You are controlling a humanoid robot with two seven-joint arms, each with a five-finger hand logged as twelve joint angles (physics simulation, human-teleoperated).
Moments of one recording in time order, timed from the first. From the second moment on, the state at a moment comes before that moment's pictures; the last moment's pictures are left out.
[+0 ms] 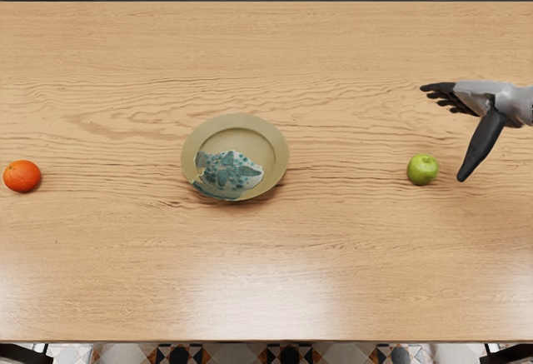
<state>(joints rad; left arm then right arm) -0.05 0.00 -0.14 -0.17 -0.10 -0.09 0.13 0.86 -0.96 0.61 1.48 -0.80 0.32 -0.46</state>
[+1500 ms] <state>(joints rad) -0.05 0.00 -0.14 -0.17 -0.10 -0.09 0.13 0.76 -0.80 0.37 1.51 -1.12 -0.14 -0.47</state>
